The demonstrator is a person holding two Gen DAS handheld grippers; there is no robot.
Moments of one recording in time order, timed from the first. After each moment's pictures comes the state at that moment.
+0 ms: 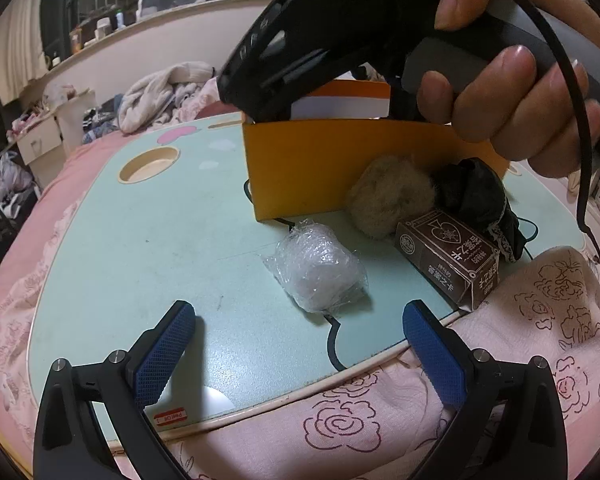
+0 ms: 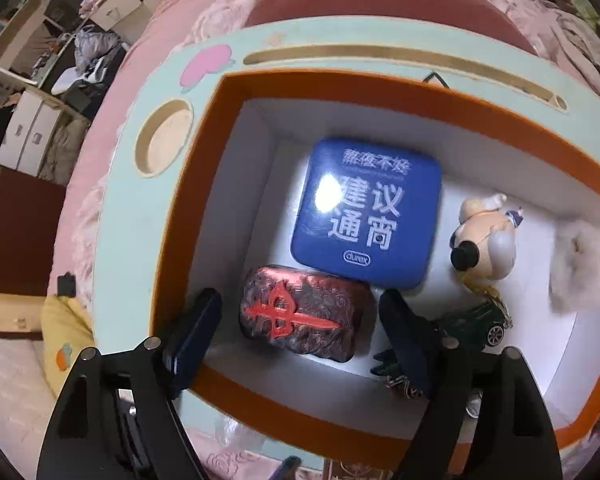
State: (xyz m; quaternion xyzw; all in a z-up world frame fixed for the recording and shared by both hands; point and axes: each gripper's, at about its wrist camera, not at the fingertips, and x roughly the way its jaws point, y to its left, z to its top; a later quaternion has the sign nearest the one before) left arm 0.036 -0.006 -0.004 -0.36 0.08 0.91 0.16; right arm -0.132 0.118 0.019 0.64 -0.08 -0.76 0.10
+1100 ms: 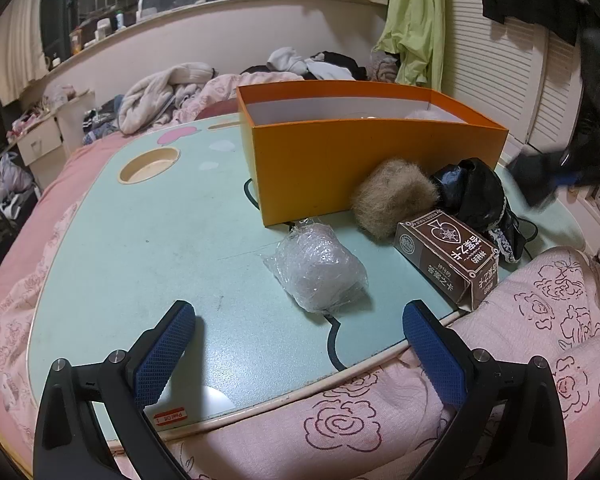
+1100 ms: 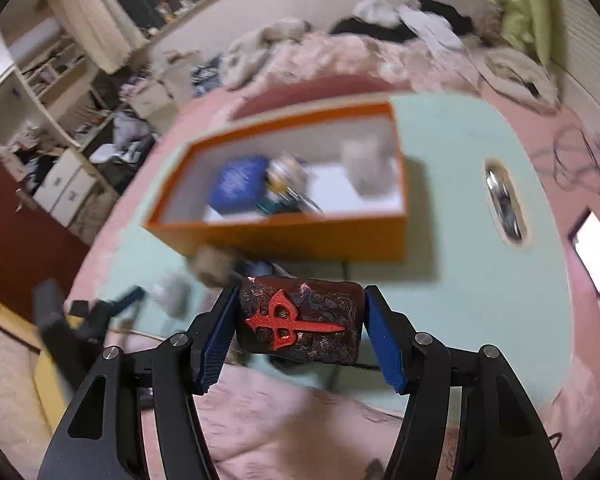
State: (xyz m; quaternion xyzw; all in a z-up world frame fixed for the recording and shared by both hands) left arm 0.038 -0.006 -0.004 -0.36 0.08 0.91 0.16; right arm 0.016 0.232 0.039 0.46 -0.14 -0.87 0.11
